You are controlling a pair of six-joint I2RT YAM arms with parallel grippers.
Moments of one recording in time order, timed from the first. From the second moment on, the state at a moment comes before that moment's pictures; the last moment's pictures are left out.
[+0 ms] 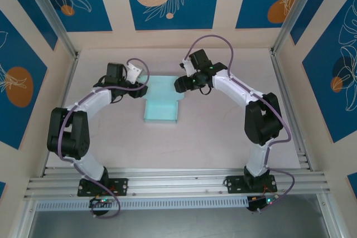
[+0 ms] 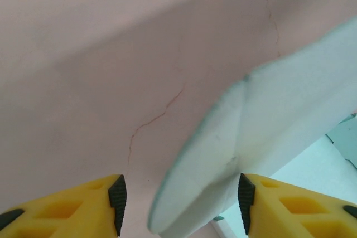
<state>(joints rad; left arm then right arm) -0.18 1.67 1.11 -0.23 0.38 0.25 0.50 1.88 1.57 -0.68 -0.25 0.13</state>
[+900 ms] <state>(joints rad) -0.18 1.70 1.12 -0.23 0.45 0.22 0.54 1.97 1.61 -0.68 -0.20 0.15</state>
